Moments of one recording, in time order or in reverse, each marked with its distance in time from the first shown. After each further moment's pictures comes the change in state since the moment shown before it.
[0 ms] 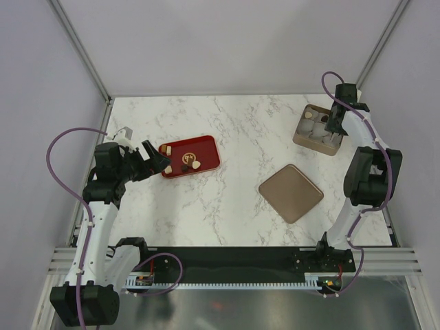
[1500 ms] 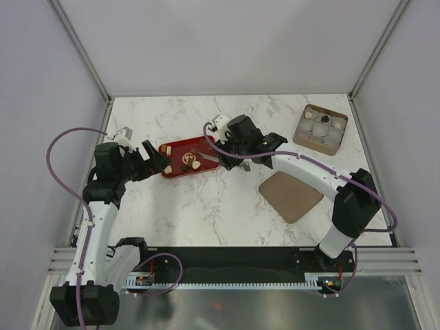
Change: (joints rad) left arm 0.000 0.001 0.000 0.000 -0.001 0.000; right arm 0.878 -0.232 -0.174 0.150 -0.403 -0.232
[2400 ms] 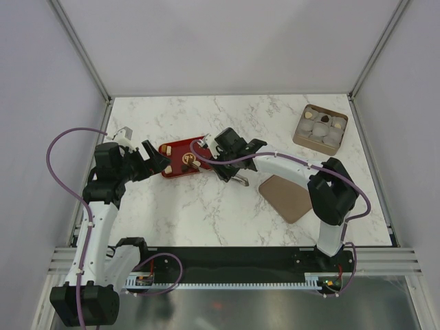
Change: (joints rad) left arm 0.000 -0.002 0.000 0.000 0.000 0.000; right arm 0.061 0.185 -0.004 -0.031 0.007 -0.075
